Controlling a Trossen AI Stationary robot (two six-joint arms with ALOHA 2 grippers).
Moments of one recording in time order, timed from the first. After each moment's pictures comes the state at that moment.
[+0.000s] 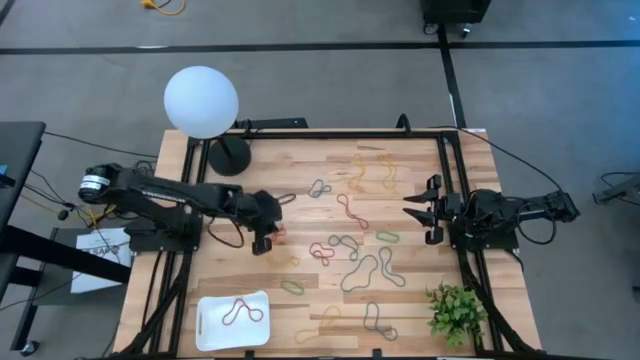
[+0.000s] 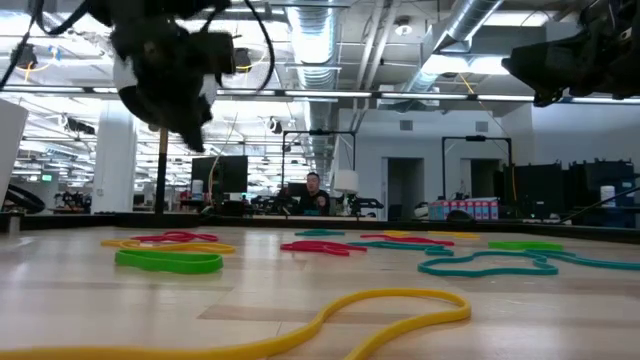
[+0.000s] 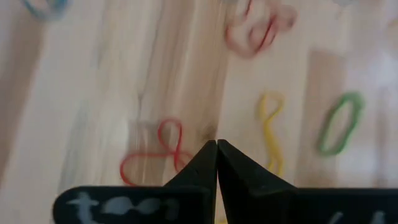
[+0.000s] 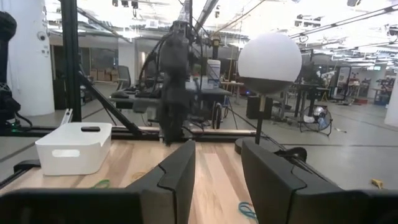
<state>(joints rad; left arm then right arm) -0.04 1.32 0.81 -0.52 0.03 -0.25 0.15 0.04 0.01 0.18 0.21 -0.14</state>
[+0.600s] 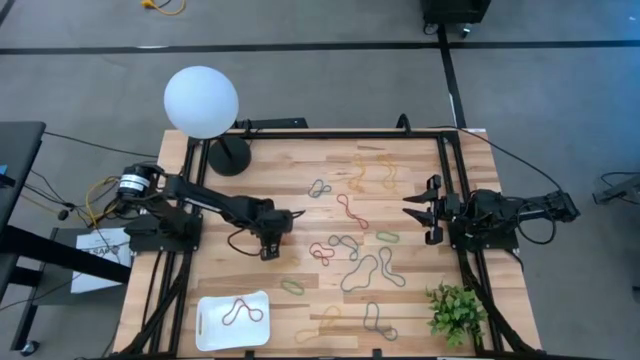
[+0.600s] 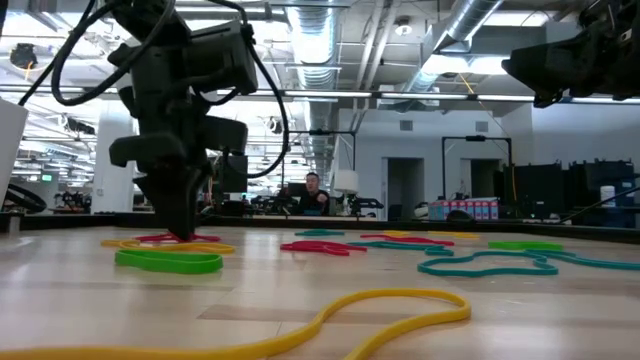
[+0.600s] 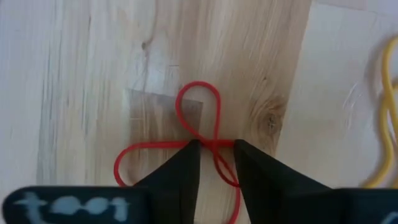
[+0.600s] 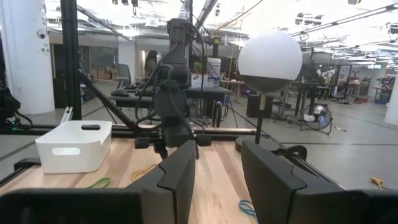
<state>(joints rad) -0.05 1.65 0.81 -0.49 -0.07 -0.22 0.15 0.04 0.01 0.17 0.21 -0.14</state>
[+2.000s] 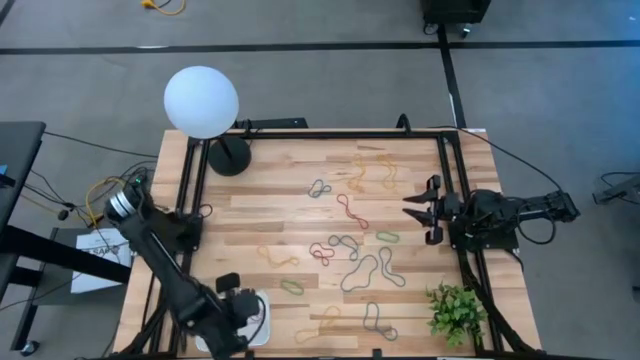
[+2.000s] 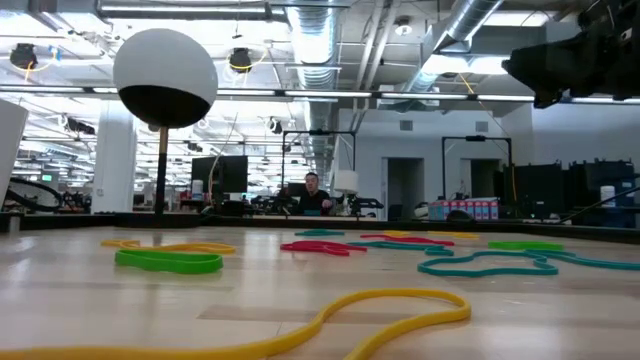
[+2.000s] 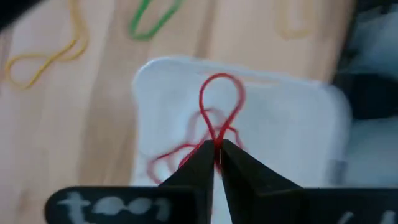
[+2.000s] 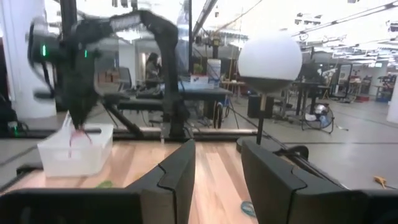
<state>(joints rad) -0.89 1.72 1.33 -0.98 -0.25 -1.15 0.15 0.04 0.01 0.18 0.21 -0.12</state>
